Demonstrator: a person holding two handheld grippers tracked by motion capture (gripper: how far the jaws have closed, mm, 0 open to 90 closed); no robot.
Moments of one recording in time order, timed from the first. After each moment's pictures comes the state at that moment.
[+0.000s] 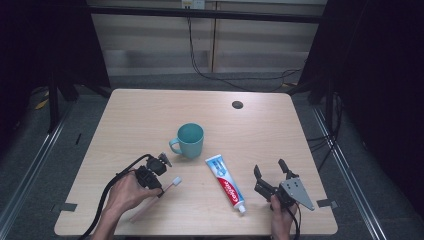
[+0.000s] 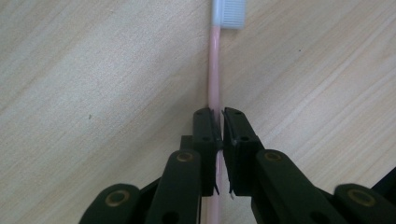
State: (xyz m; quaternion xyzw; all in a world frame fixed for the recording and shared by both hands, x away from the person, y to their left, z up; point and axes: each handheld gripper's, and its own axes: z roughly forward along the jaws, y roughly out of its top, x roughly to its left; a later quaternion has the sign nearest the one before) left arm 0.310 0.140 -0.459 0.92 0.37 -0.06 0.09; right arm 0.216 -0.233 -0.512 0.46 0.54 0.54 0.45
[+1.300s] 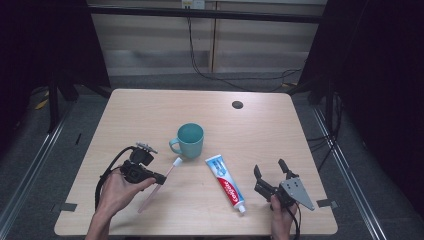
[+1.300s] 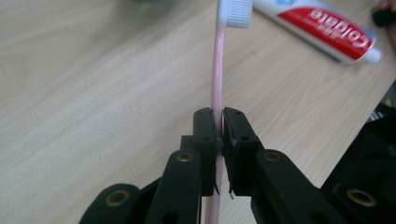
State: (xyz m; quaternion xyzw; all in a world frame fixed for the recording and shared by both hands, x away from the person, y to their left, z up) left arm 0.305 0.176 -0.414 0.87 0.39 -0.05 0.30; right arm 0.216 -0.233 -0.511 0.46 0.54 0.54 0.45
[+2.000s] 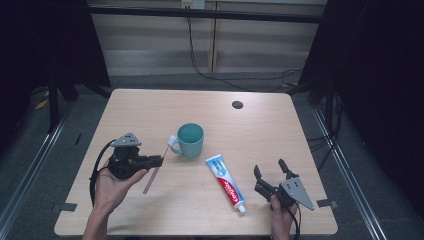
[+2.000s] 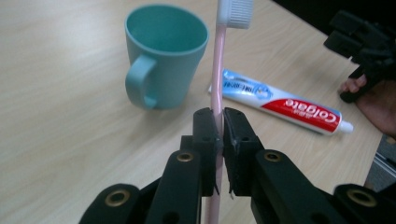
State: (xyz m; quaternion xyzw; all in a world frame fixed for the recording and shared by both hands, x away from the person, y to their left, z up) left arm 0.293 0.193 -0.387 0.82 0.35 0.06 0.46; right arm 0.216 -0.233 -0.511 0.46 0.54 0.54 0.45
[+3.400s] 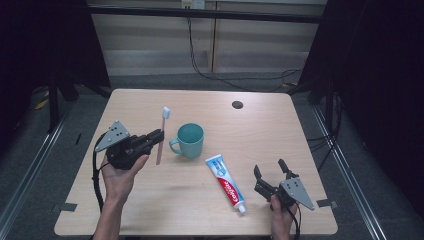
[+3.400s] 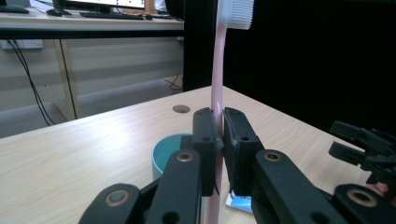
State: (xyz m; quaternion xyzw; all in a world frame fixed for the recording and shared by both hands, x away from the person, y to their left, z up) left arm 0.298 0.186 -0.368 0.71 0.31 0.18 0.61; right arm 0.216 -0.233 -0.511 0.46 0.54 0.54 0.45
